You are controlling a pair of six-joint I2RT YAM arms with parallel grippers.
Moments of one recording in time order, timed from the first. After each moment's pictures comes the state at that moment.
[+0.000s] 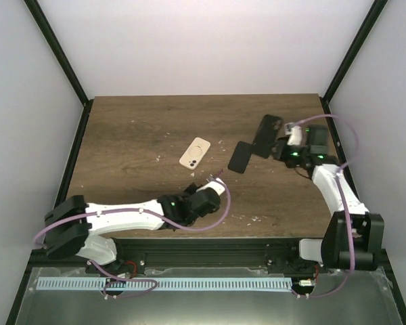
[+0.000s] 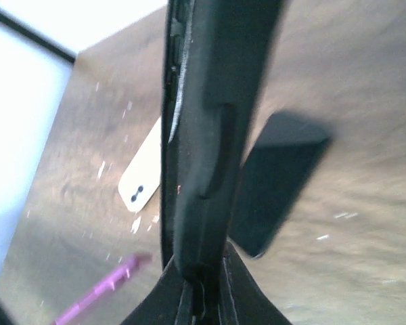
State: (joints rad) left arm -1.21 1.41 0.86 -0.26 -0.64 -0.09; right arm 0.00 1.31 0.87 -0.32 -0.68 0.28
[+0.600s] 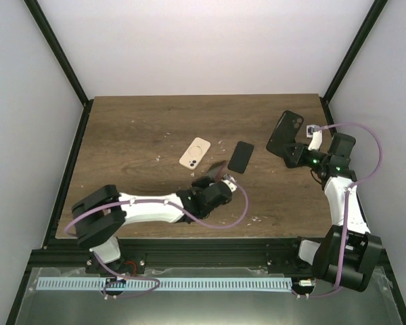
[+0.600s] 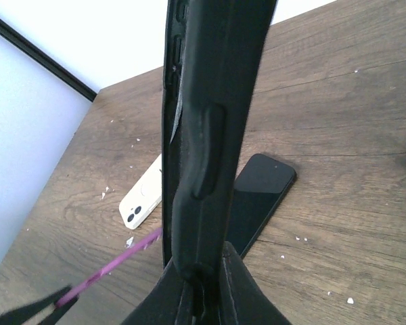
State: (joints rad) left arm -1.20 1.65 0.95 -0.13 -0.76 0.26; right arm -0.30 1.15 0.78 -0.25 -0.88 0.13
